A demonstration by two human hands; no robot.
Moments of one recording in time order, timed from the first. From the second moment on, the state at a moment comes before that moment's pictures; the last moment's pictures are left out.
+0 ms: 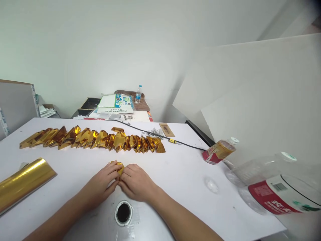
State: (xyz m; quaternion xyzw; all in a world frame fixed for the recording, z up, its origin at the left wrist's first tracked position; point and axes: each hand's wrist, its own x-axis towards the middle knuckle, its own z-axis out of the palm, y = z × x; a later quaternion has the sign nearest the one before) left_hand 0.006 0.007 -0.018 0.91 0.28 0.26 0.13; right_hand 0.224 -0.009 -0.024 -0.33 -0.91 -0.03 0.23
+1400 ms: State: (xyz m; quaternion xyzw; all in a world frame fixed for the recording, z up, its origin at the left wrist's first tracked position) left_hand 0.023 -0.013 -0.010 0.88 0.40 0.21 0.16; right_hand 0.241 -0.033 -0.009 -0.32 -0.91 0.11 0.24
